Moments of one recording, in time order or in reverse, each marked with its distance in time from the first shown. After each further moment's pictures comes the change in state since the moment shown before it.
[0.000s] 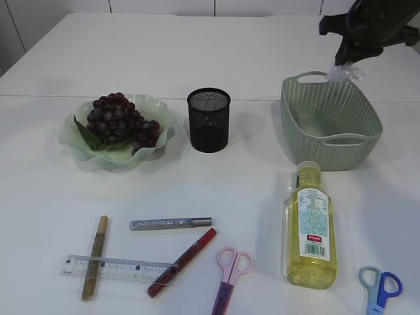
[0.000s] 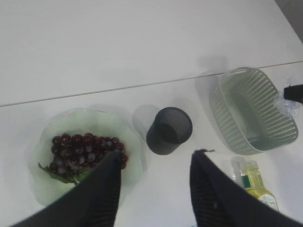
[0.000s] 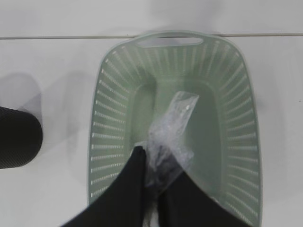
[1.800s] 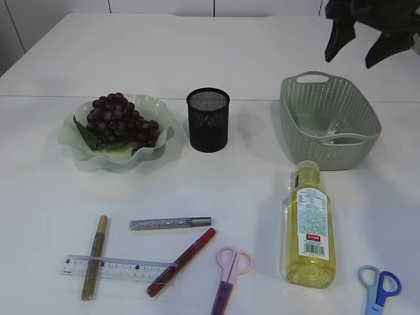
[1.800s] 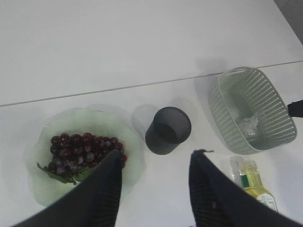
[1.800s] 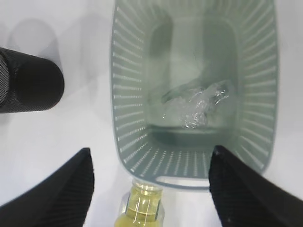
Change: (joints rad) left arm 0.000 0.000 0.000 -0.002 0.000 0.000; right arm 0.001 0.002 -0.144 0.064 0.324 0.020
